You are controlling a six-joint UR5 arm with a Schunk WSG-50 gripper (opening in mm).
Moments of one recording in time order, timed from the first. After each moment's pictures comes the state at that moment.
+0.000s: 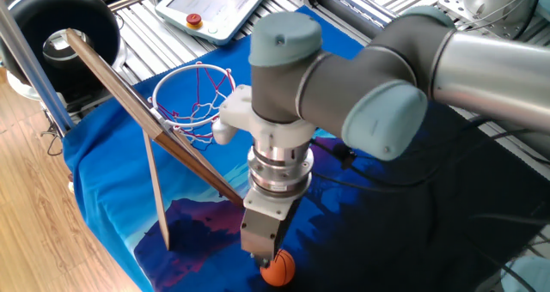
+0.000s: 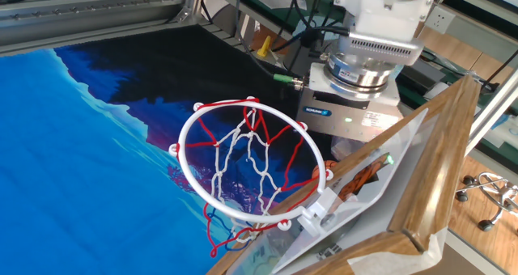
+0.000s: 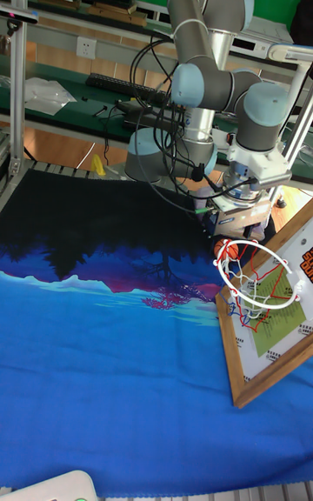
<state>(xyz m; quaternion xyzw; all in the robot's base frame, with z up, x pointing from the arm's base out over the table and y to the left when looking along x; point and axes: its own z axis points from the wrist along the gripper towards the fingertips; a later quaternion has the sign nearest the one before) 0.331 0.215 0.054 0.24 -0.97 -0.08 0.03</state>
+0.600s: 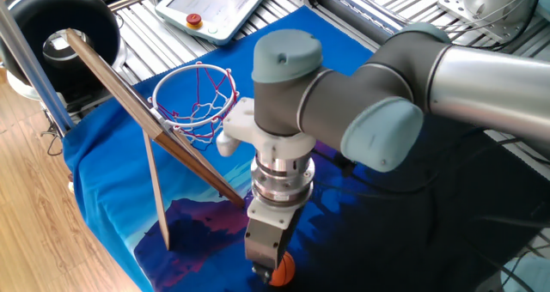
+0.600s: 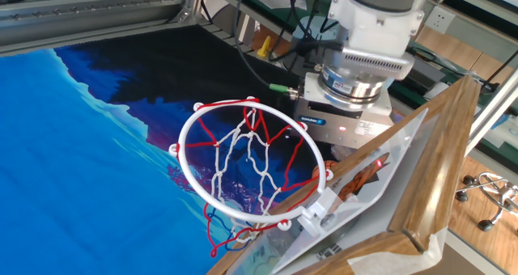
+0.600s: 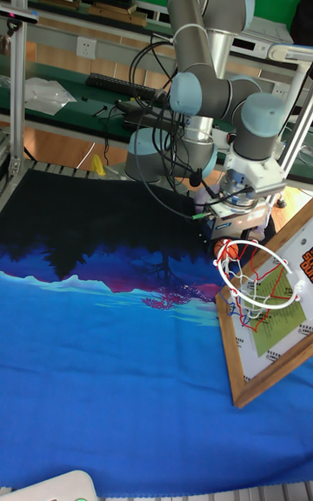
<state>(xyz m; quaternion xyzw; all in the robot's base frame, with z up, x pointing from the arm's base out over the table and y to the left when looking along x) 0.304 0.221 0.041 0.22 -0.97 -0.09 0.08</state>
